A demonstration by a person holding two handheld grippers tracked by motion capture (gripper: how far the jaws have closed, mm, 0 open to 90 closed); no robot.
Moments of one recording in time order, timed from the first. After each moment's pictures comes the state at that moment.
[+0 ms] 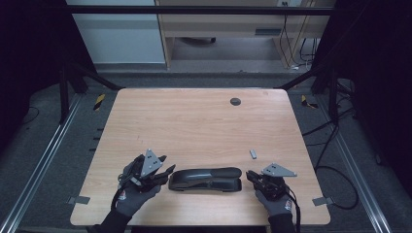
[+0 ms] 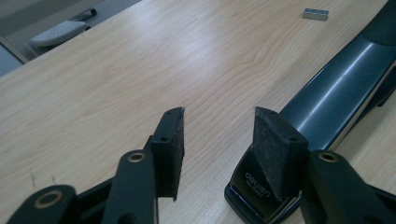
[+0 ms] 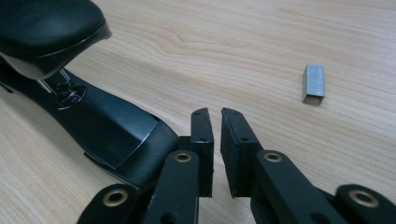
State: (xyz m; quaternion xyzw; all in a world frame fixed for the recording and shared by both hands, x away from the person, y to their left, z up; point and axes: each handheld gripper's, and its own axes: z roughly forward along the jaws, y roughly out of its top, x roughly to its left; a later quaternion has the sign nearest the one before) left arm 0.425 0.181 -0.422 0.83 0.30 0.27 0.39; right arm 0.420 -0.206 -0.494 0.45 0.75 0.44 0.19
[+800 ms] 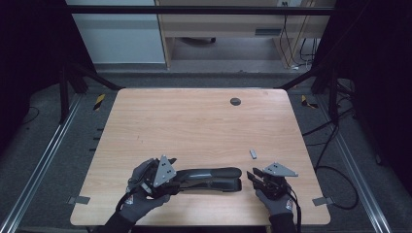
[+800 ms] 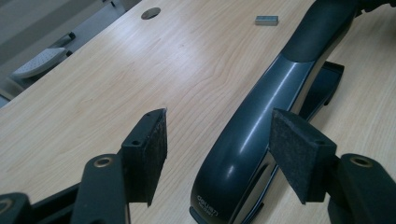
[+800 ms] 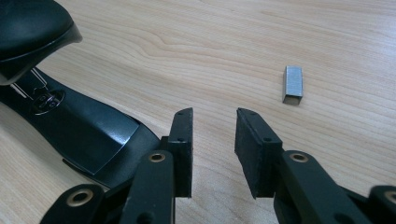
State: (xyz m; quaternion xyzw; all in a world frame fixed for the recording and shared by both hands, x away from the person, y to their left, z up) left arm 0.406 0.150 -0.407 0.86 0.22 0.27 0.38; right arm 0.422 -0.209 -0.494 0.46 0.75 0.43 0.21
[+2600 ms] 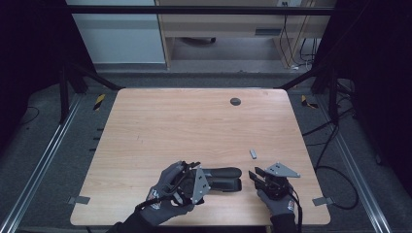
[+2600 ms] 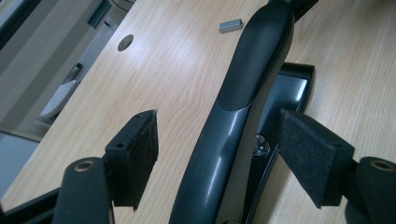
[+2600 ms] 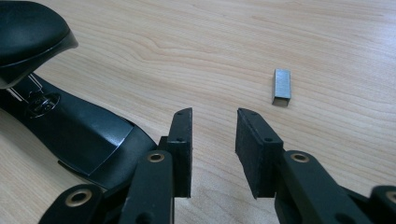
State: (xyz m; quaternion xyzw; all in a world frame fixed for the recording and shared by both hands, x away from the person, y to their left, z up) left arm 0.386 0.076 -0.403 0.89 0.12 0.32 0.31; right arm 0.419 -0.212 -0.491 0.46 0.74 0.43 0.22
